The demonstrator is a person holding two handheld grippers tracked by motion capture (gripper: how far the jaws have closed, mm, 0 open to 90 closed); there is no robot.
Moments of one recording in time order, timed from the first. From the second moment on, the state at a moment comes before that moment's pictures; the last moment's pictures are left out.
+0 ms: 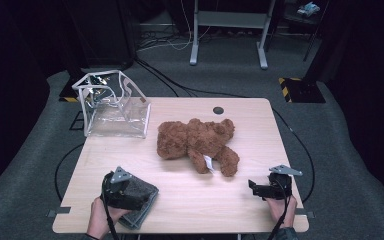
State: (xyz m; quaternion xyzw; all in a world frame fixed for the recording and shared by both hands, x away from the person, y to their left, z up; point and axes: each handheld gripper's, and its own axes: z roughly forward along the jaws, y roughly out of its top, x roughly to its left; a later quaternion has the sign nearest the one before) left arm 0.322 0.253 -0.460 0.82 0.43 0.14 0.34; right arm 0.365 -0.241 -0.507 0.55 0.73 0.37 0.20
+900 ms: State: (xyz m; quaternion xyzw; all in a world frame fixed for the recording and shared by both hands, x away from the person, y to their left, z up) left arm 0.327 0.271 -0.510 0.81 0.49 0.15 0.29; right arm 0.365 -0.242 -0.527 0.55 0.73 0.35 0.20
